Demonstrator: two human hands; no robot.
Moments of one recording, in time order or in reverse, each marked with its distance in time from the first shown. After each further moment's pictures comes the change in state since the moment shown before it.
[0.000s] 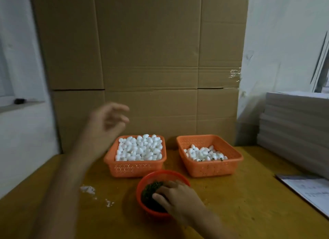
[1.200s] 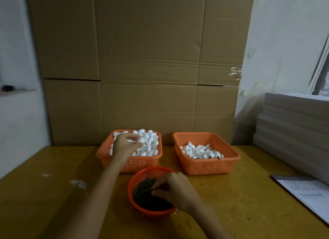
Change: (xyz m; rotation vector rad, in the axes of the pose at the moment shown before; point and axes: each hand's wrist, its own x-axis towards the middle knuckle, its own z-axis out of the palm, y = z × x) left_hand -0.024 -0.089 0.139 -0.169 0.077 -0.629; right_hand 0.023 0.024 0.004 0.261 0.084 -0.018
